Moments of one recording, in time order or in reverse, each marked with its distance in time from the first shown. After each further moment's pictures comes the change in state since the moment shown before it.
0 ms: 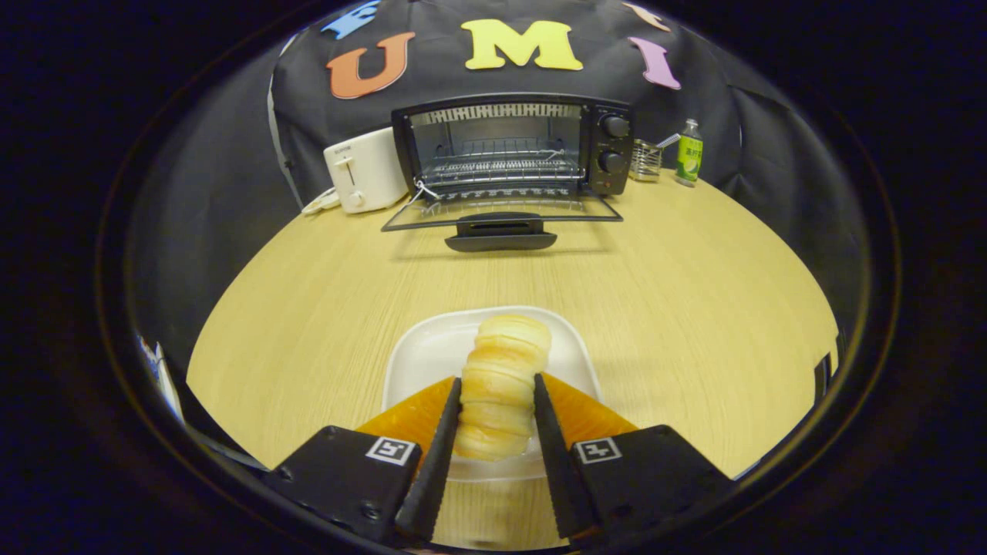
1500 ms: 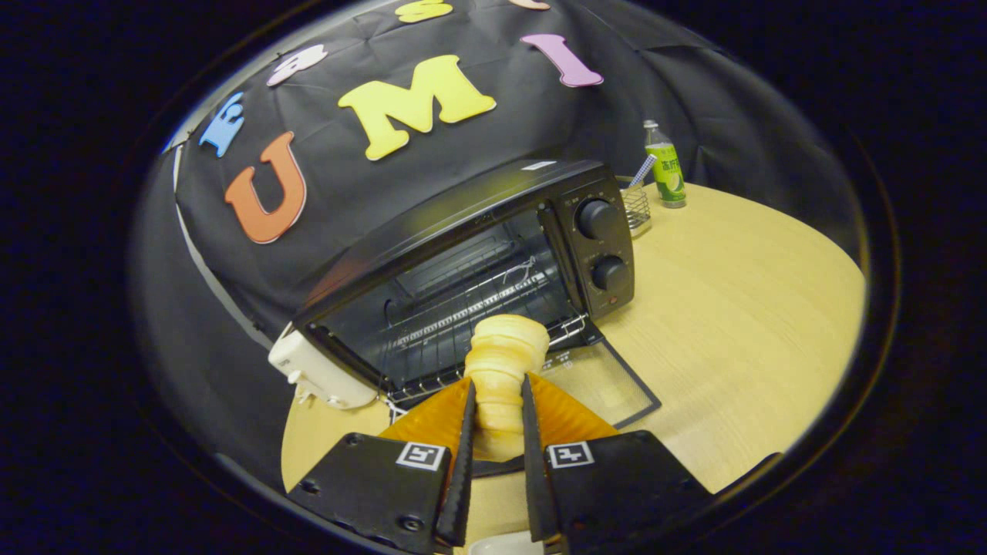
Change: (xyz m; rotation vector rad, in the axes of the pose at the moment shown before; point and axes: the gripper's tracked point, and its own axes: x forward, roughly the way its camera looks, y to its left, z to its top) arm 0.098 -0.027 0.228 0.407 -0.260 0.018
